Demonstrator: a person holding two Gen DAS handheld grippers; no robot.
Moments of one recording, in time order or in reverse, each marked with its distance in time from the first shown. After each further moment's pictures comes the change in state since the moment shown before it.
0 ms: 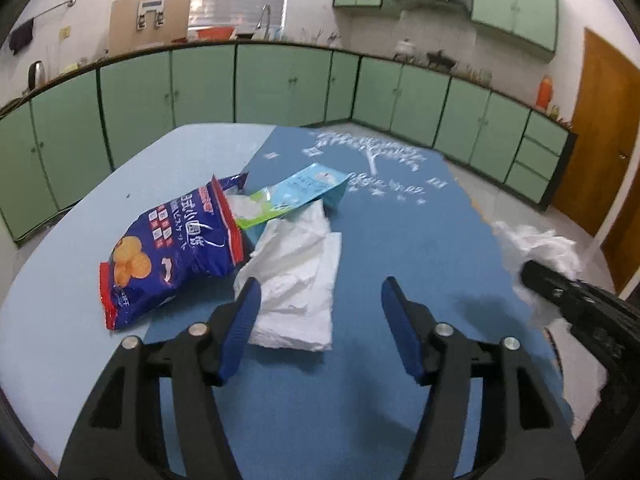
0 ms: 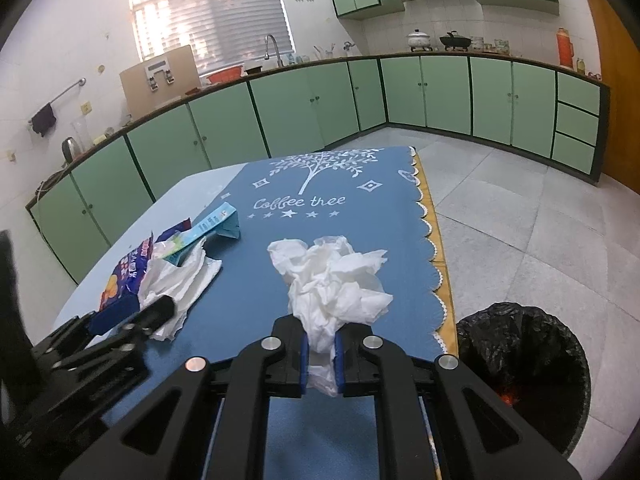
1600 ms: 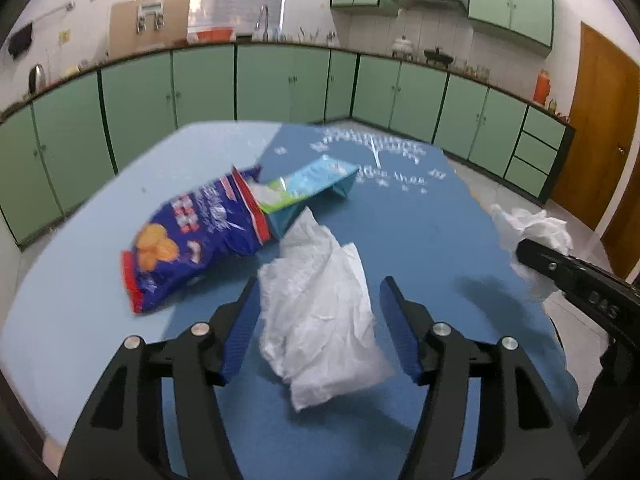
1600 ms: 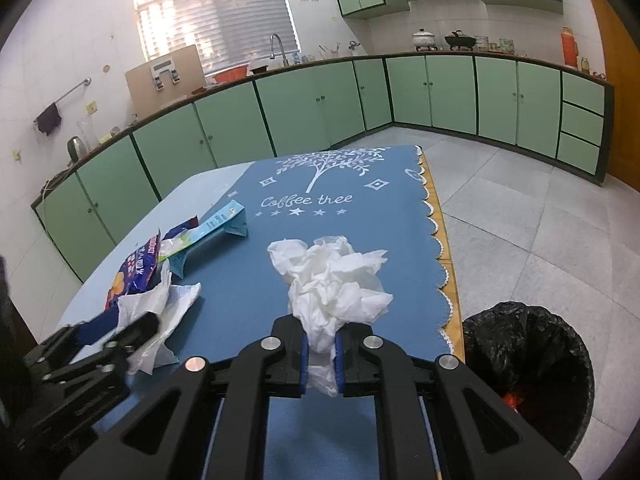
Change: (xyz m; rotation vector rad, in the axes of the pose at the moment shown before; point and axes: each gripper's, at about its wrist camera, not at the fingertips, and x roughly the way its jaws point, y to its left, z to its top) left arm -0.013 0.014 -0.011 0.013 0.019 -0.014; right arm -0.003 0.002 -0.001 -0.008 0.003 0.020
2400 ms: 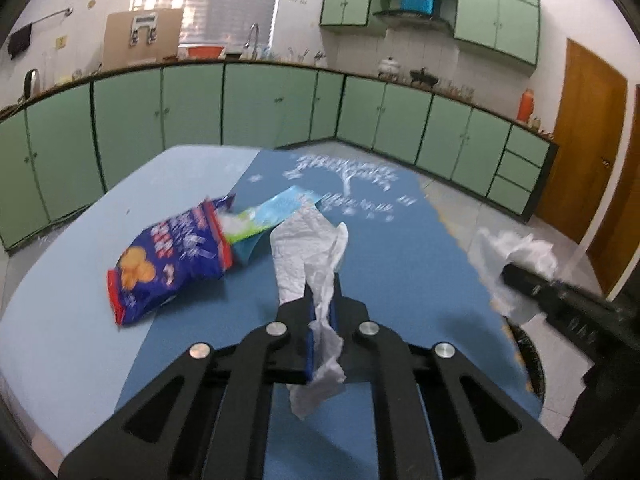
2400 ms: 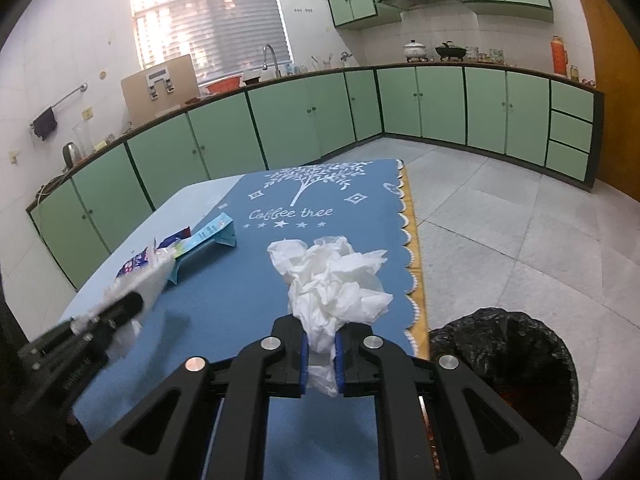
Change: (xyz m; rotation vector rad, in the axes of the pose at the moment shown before) left arm -0.028 -0.026 0.007 0.003 -0.113 -0.064; right arm -0.027 -0.014 -0.001 0.002 -0.043 -0.037
